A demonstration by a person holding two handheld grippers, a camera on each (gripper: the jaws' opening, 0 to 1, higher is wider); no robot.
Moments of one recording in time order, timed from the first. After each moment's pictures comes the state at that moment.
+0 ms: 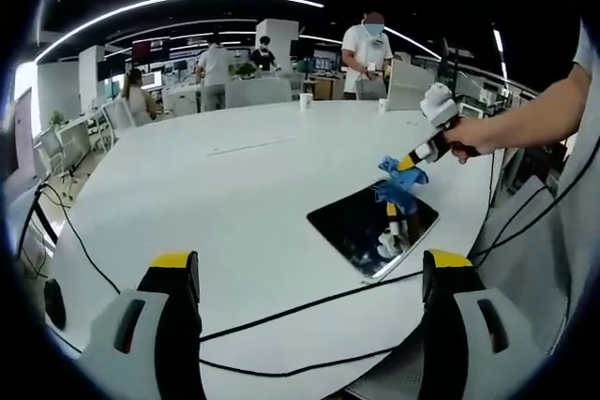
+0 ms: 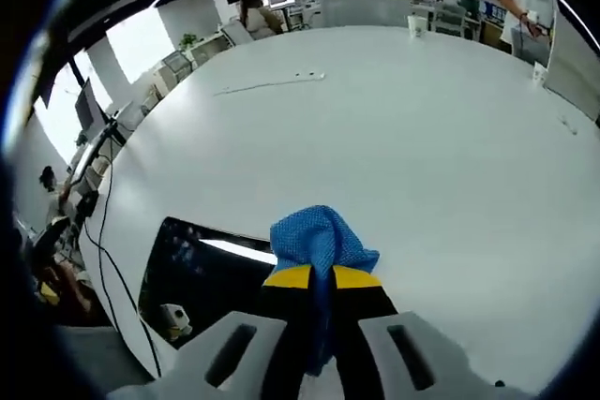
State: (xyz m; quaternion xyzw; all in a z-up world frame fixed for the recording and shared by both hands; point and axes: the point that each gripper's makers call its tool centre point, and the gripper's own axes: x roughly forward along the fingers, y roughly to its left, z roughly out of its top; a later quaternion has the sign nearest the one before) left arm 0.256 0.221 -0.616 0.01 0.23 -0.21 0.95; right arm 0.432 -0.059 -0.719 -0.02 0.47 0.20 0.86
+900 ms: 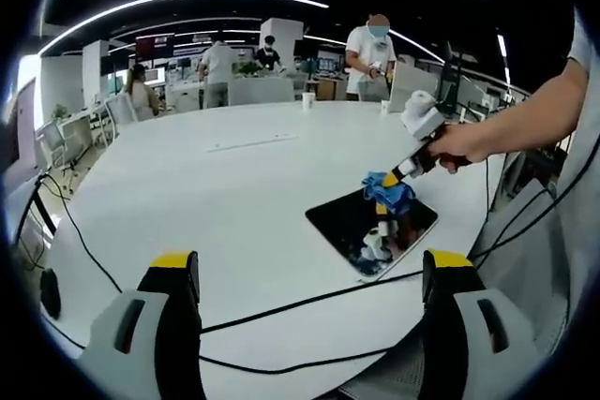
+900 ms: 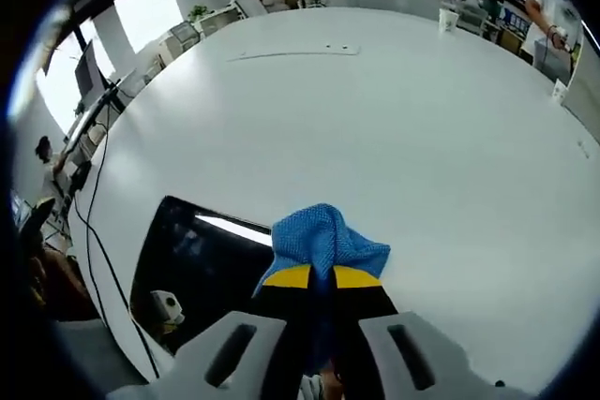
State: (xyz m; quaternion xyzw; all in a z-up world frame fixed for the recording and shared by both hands) left arm 0.254 0.229 -0.621 0.00 0.23 -0.19 0.95; right arm 0.428 -0.016 -0.742 -0.07 0.49 0.21 0.85
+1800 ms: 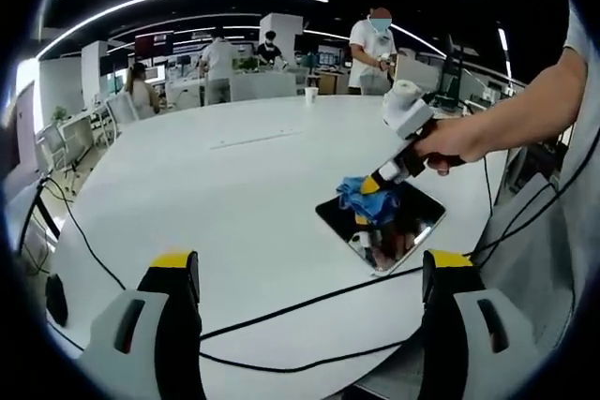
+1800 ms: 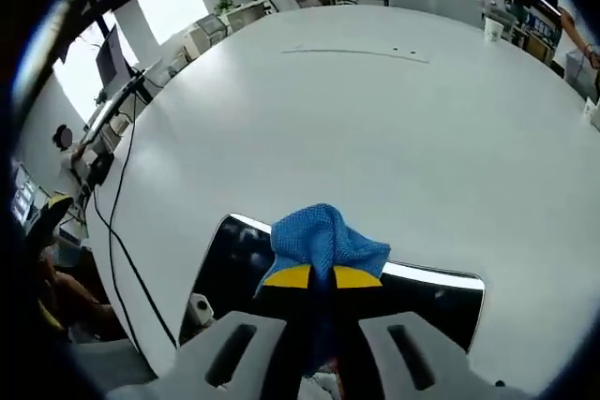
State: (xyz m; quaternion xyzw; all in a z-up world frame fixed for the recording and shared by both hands) left arm 0.259 0.243 -0.625 0.01 0.24 -0.19 0.95; right arm 0.411 0.074 -0.739 -0.06 0.49 0.27 0.83
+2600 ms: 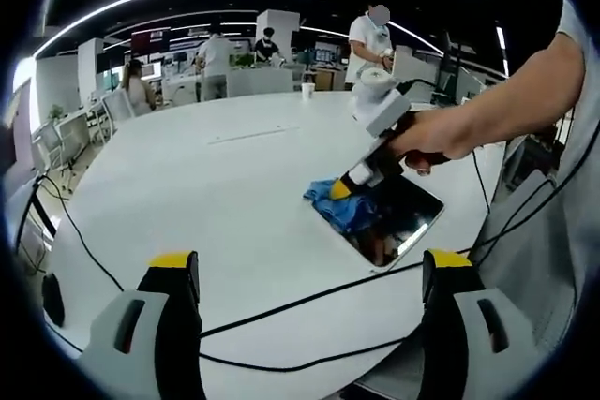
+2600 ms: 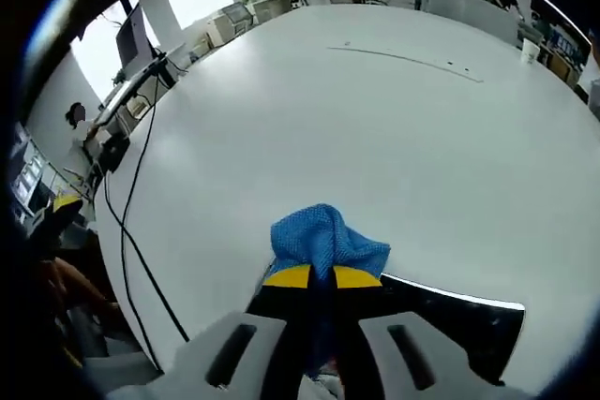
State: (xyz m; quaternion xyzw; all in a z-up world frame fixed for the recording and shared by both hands) left arm 0.259 0.242 -0.633 0.01 0.25 -0.20 0.95; right arm 0.404 0.138 -0.740 -0.06 0.49 0.31 0.81
